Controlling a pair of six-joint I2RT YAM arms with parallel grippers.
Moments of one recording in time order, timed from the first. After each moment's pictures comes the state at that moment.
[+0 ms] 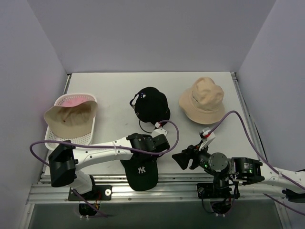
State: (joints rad) left arm -1.24 1.54 1.18 -0.87 -0.40 -0.61; right arm 1.41 0.48 0.64 -0.56 0.56 0.77
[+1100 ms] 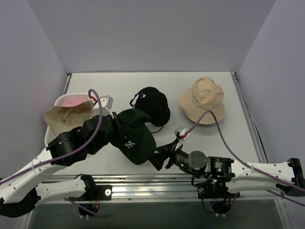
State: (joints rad) left arm -1.07 0.93 1.29 -0.86 -0.50 -0.85; right arm 1.42 0.76 0.57 0.05 0.46 0.66
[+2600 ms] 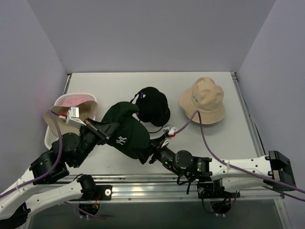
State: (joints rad) left arm -1.06 0.59 1.01 -0.56 -0.59 -1.09; right arm 1.43 1.08 0.60 0.55 0.54 0.57
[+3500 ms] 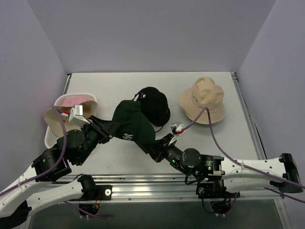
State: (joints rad) left arm -1.06 0.62 1.01 -0.56 -0.62 -1.07; right arm 1.43 0.96 0.62 0.37 0.58 0.60
